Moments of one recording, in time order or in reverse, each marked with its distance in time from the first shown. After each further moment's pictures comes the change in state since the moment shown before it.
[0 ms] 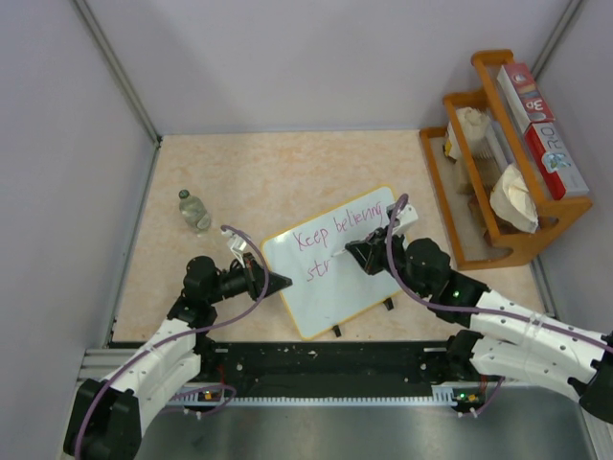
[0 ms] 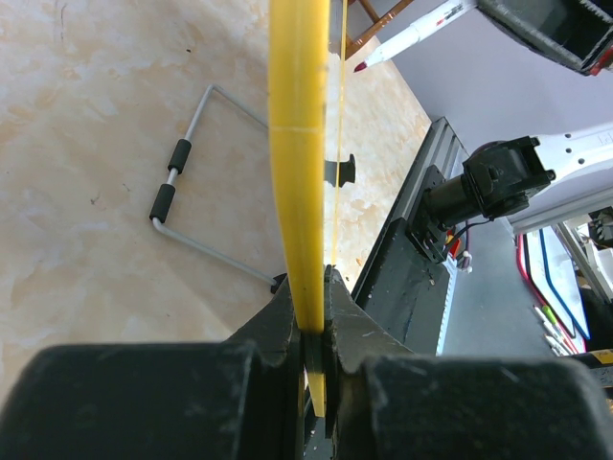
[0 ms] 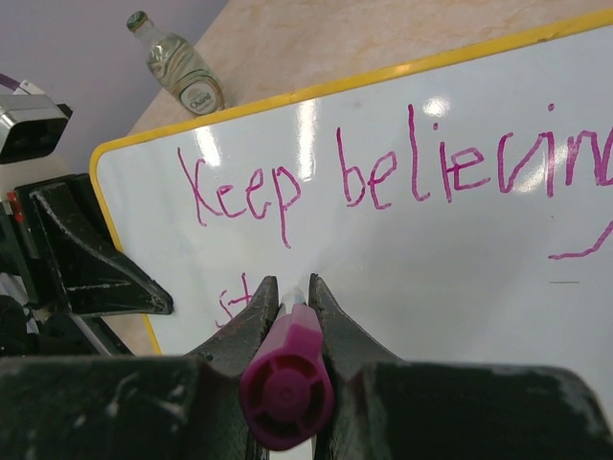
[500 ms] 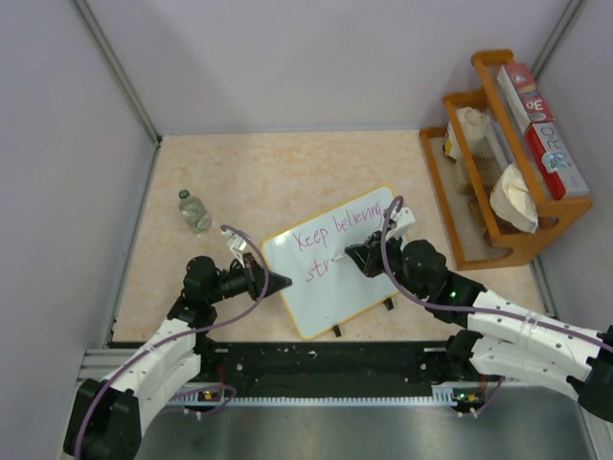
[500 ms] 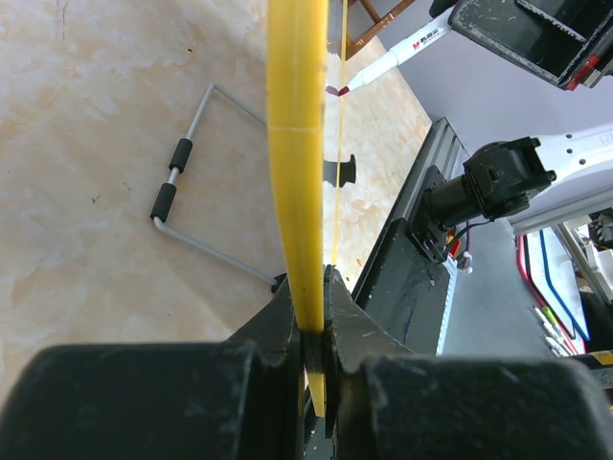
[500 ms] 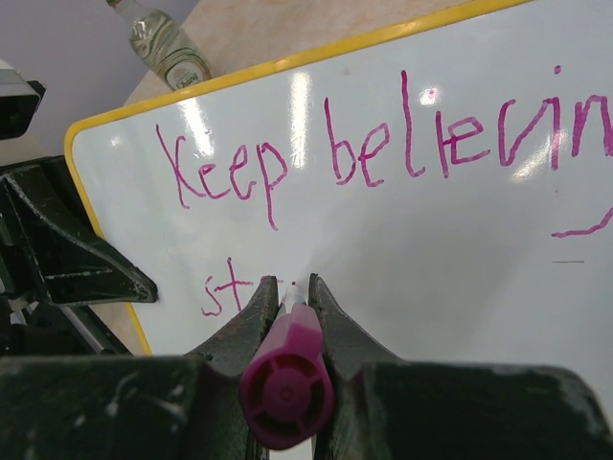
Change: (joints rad) left arm 0.000 0.000 0.000 -0.001 -0.002 -0.001; right arm 0.000 0.019 -0.026 0.003 0.003 0.008
